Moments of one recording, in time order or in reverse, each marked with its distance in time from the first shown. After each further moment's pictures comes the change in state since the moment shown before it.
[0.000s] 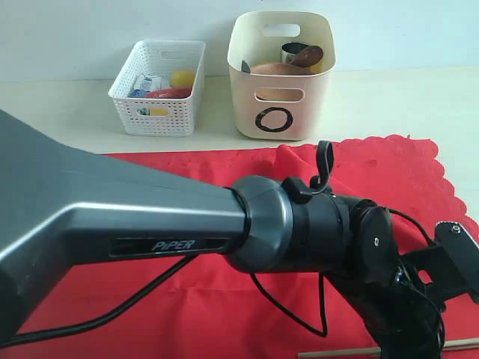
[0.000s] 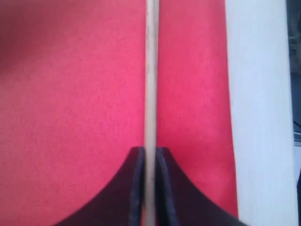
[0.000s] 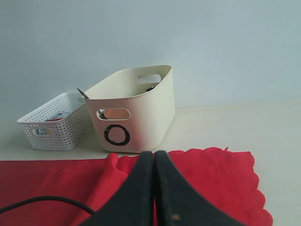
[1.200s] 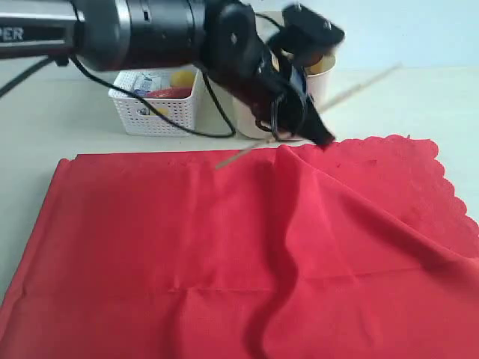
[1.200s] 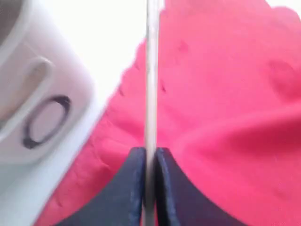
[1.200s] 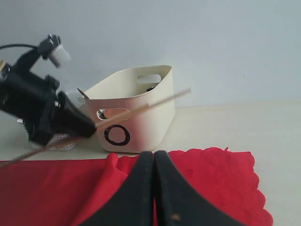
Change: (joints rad) left arm 0.382 -0.197 -0.096 0.563 0.003 -0.519; right arm 0.000 0.000 0.000 0.000 0.000 0.000
